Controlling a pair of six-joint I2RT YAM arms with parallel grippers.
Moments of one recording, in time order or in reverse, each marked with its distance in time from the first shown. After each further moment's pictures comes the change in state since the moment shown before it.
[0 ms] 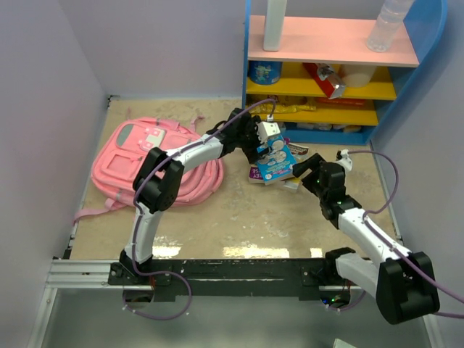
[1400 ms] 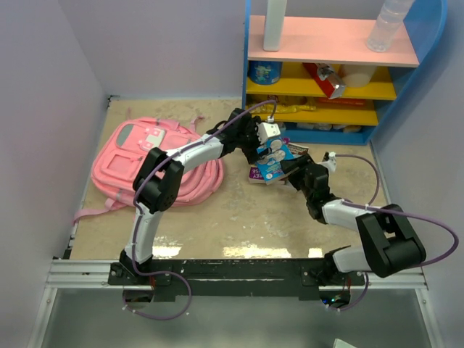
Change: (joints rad) left arm -0.003 -0.001 0.003 -0.024 0.000 0.018; right arm 0.095 0.335 -0.079 0.533 0.005 0.211
